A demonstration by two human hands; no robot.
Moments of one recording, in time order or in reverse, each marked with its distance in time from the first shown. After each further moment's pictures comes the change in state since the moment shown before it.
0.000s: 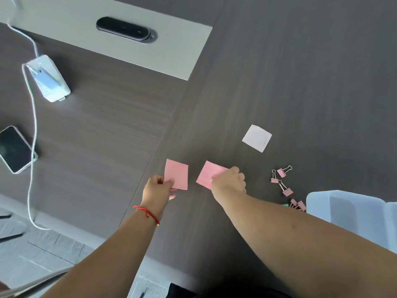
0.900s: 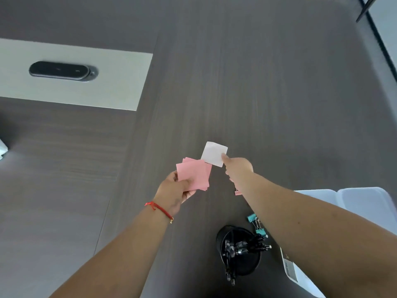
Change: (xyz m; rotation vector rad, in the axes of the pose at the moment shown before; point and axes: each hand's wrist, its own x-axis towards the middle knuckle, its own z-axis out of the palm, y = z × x) left_hand -0.019 0.087 0.134 -0.213 -0.520 -0.092; right_hand 0.093 0.029 -0.138 0.598 -0.220 0.027
